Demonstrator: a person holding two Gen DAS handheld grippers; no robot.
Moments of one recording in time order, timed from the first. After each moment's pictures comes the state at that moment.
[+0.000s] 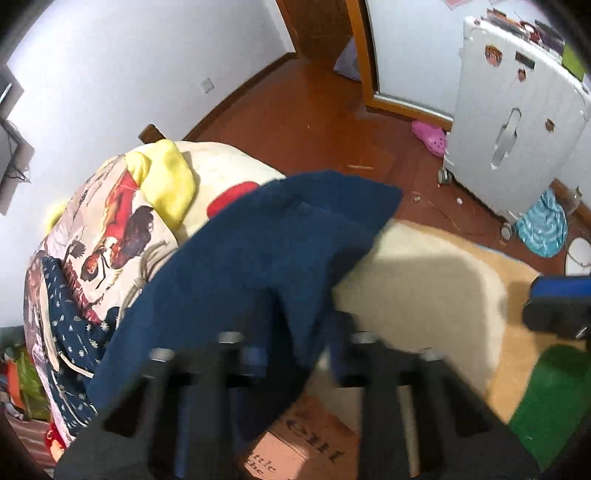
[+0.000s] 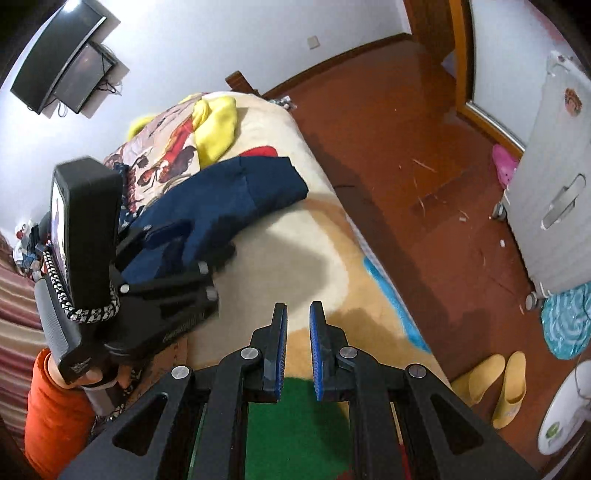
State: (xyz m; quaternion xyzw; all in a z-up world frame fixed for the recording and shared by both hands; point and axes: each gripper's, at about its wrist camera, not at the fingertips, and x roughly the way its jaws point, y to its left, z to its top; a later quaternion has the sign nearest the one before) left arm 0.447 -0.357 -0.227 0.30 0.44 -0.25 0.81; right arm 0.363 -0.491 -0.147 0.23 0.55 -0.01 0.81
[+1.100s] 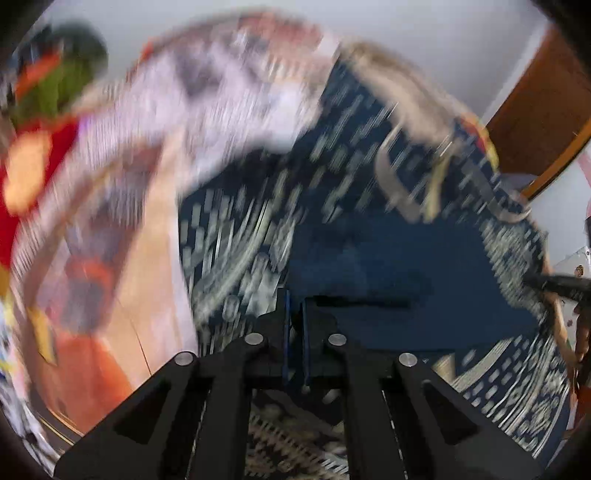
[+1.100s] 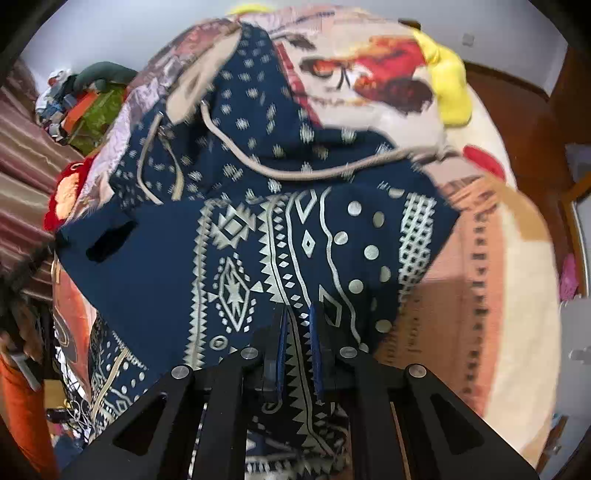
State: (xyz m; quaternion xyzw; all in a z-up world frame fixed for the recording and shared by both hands) left arm 0.425 0.143 -0.229 -0.09 0.55 -0.03 0.83; right arm 0.492 -0.233 -0.181 0.03 0.63 0.15 0.76
